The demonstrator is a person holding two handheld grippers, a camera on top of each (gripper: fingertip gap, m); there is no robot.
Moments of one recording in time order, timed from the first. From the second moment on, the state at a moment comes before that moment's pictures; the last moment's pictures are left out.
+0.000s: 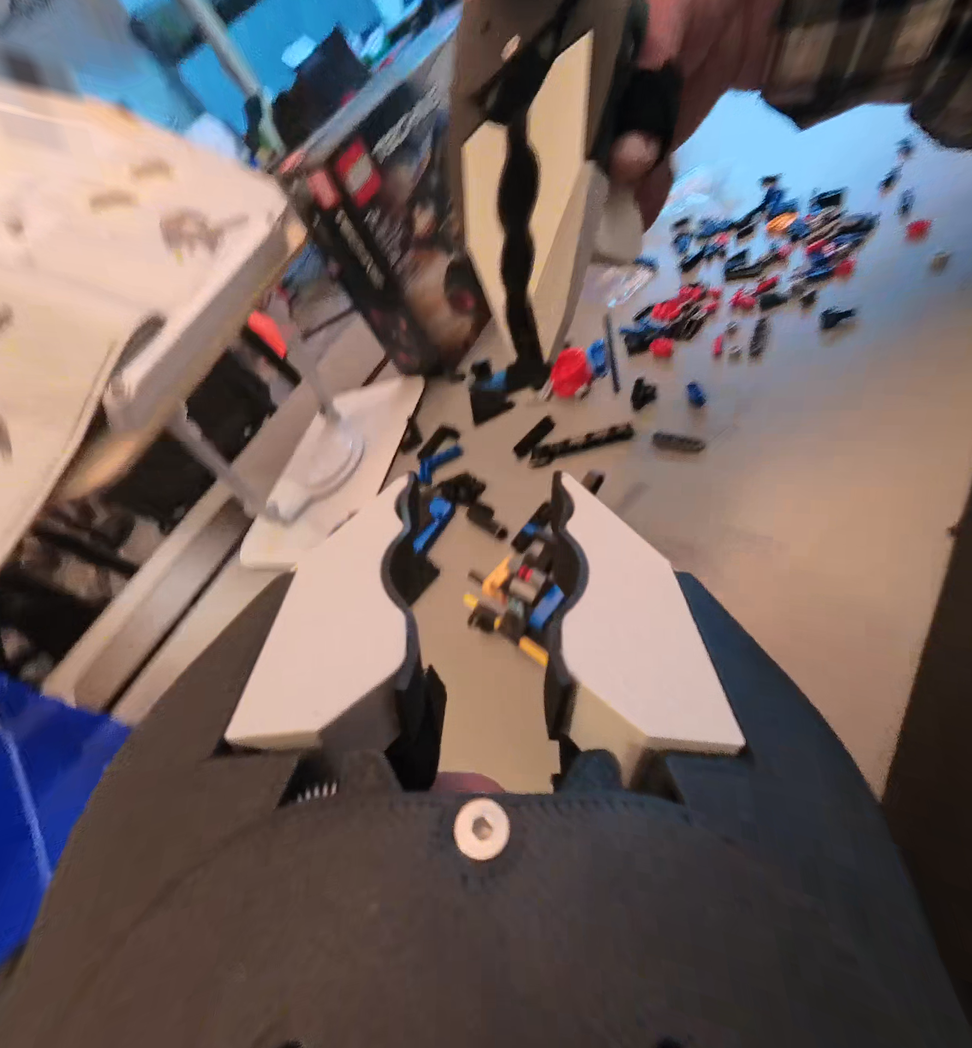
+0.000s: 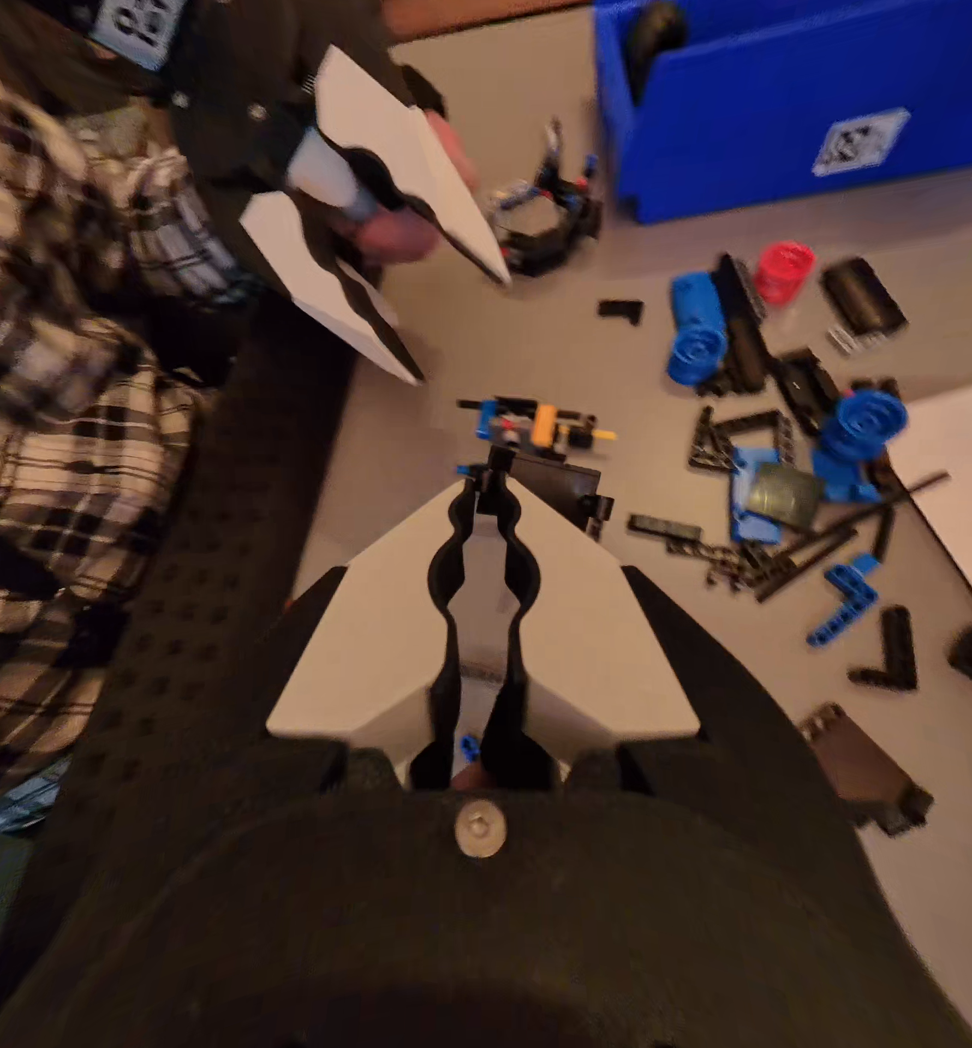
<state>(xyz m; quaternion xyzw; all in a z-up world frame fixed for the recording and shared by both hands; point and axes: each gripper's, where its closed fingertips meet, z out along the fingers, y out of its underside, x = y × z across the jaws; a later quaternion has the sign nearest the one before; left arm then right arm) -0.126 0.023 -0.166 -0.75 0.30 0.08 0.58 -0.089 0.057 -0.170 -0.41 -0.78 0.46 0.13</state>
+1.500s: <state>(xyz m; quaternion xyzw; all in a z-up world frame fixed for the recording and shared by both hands) -0.089 0.050 -0.091 -0.60 0.01 -0.52 0.61 -0.107 0.058 -0.130 -0.32 -0.72 0.27 0.56</state>
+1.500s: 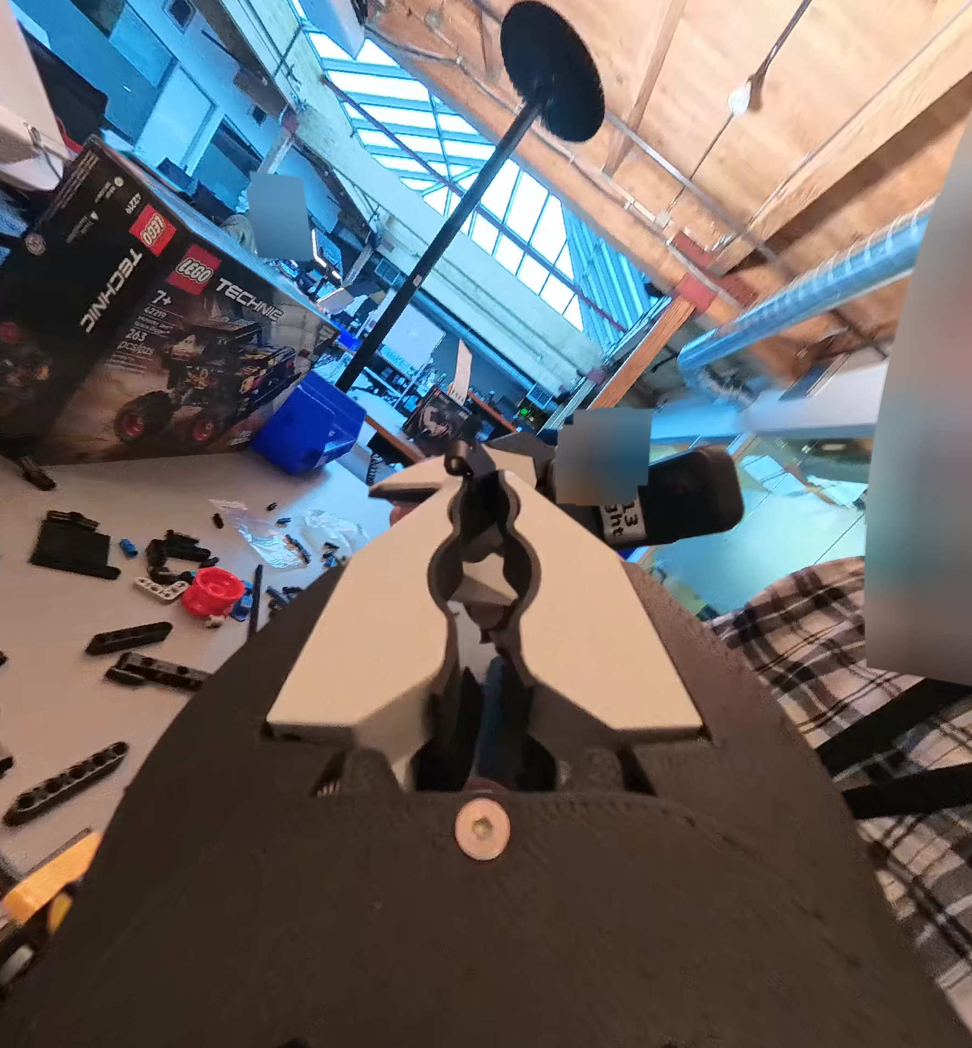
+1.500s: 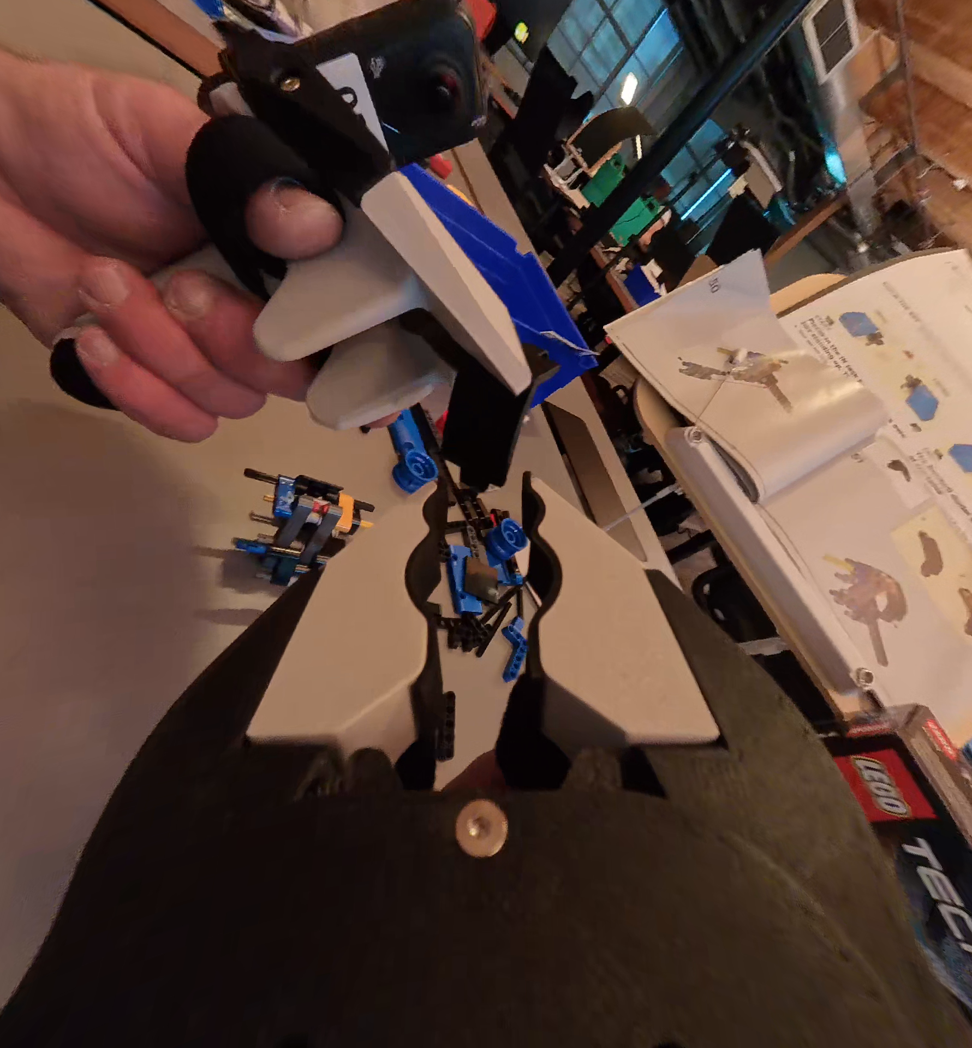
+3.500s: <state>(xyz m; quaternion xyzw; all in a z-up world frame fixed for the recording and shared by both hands) -0.068 0.021 -0.161 -0.74 0.51 0.06 0.44 -0.065 0.028 -0.177 -0.23 -0.84 0.26 0.43</state>
